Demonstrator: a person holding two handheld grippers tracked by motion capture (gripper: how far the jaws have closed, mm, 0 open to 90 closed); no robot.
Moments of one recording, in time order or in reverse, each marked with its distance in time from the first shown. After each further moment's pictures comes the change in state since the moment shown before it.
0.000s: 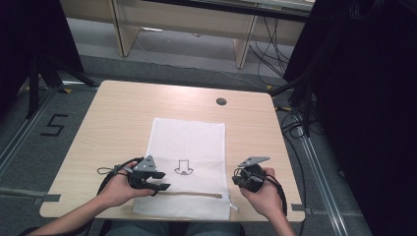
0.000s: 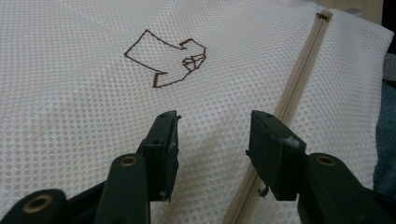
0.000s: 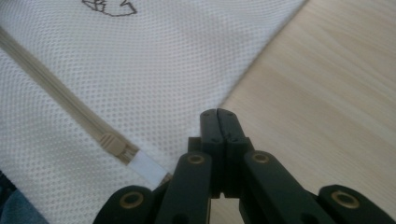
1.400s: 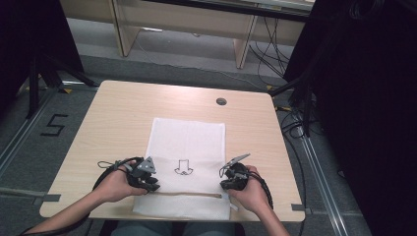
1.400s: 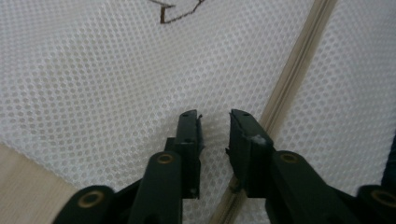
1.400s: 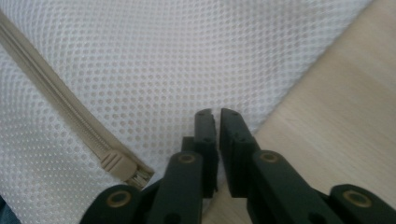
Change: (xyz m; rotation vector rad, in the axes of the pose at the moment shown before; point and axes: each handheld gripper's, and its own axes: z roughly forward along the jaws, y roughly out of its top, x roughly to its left) left arm 0.012 0.002 -0.011 0.245 0.007 0.086; right arm 0.006 0.013 0.041 0.157 0.090 -0.037
